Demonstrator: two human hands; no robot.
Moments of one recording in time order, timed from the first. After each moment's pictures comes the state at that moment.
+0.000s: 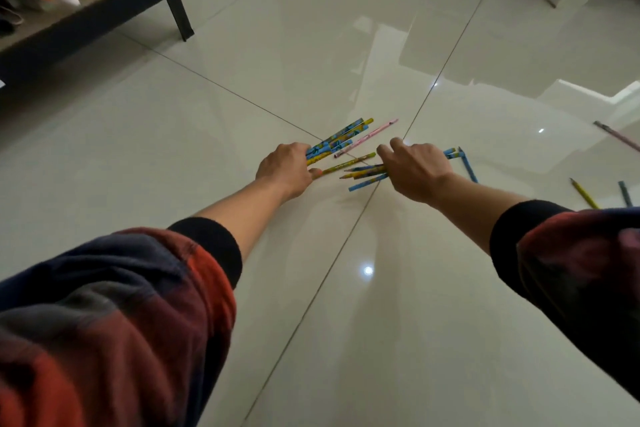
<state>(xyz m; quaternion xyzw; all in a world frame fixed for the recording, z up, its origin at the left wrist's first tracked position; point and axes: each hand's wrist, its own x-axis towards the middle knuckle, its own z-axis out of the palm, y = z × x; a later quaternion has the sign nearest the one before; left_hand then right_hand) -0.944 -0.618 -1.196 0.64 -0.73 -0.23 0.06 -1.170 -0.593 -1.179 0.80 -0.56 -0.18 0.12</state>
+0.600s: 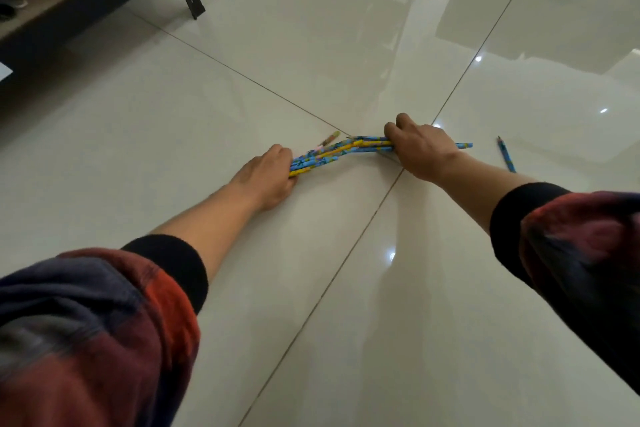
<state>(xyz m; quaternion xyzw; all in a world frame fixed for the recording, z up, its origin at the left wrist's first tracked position) -0.904 -0.621 -1.230 0.61 -0.77 -0.17 -0.07 -1.177 -0.647 -1.222 0.81 -0.58 -0.10 -0.03</state>
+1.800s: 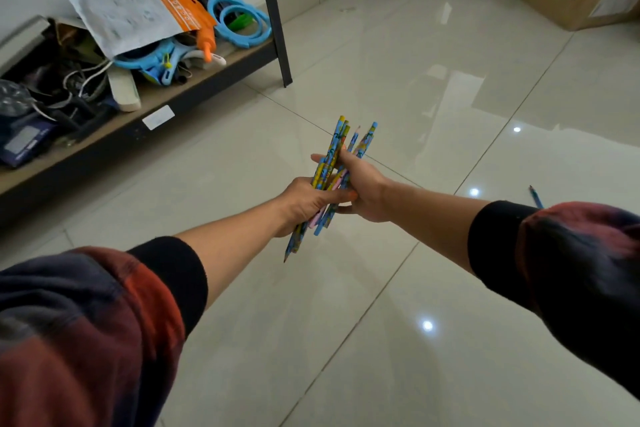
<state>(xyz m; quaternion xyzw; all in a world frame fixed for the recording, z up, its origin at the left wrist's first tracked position) -0.864 -0.535 -1.118 0.62 -0.47 -0.57 0.27 -0.989 -0.575 -1.126 0.37 -0.50 0.24 -0.74</state>
